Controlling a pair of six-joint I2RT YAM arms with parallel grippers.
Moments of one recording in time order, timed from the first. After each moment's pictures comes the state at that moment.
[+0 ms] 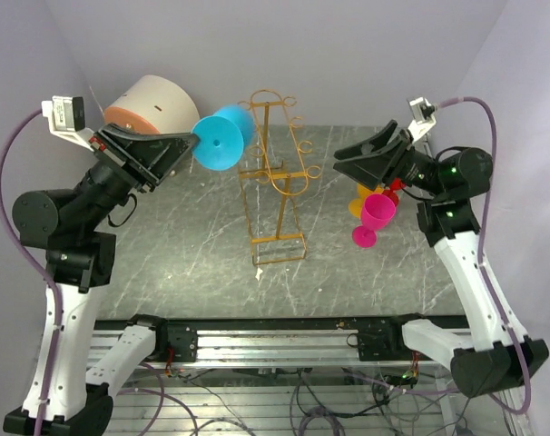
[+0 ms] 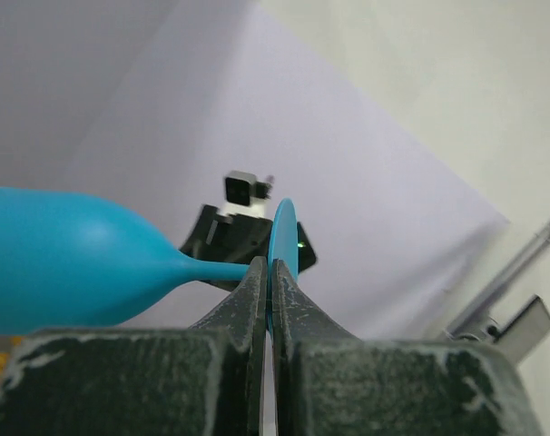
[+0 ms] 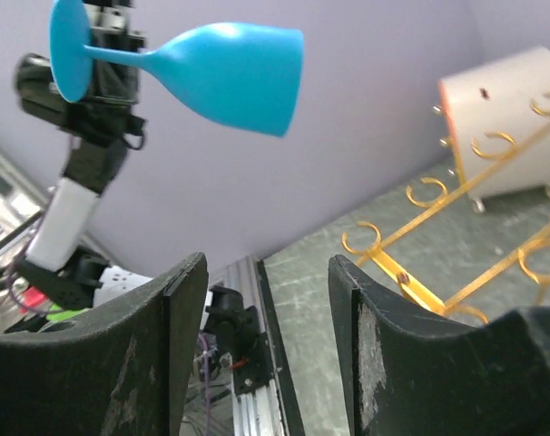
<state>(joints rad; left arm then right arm) -0.17 0.85 1.32 0.16 0.62 -1.20 0.18 1.04 1.16 0.27 -1.00 0.80</state>
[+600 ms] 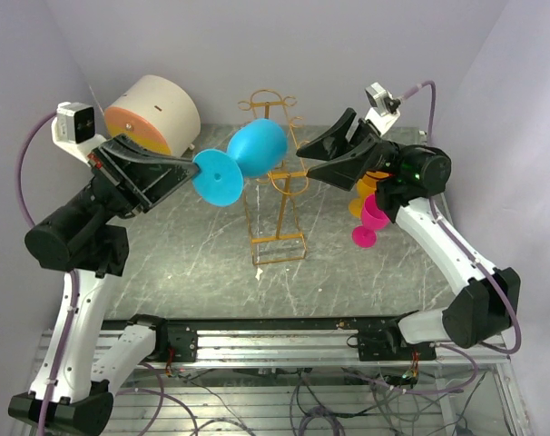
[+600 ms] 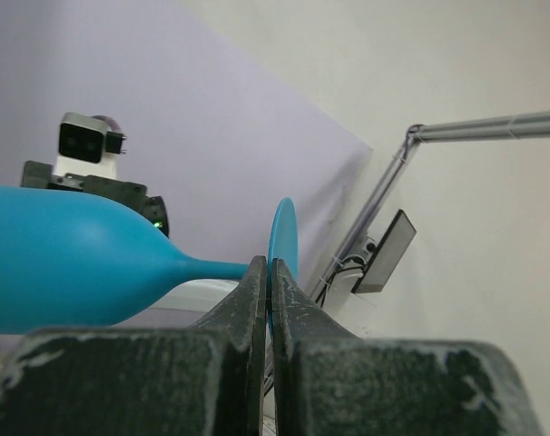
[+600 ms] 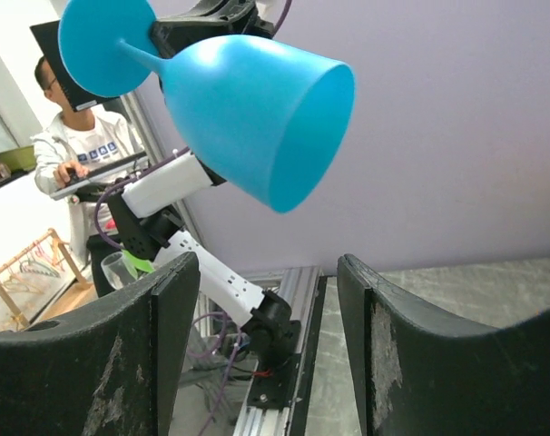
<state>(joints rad) -0.17 0.87 1.13 0.82 0.81 -1.61 0.39 1.36 1.21 1.09 -1.11 1.17</state>
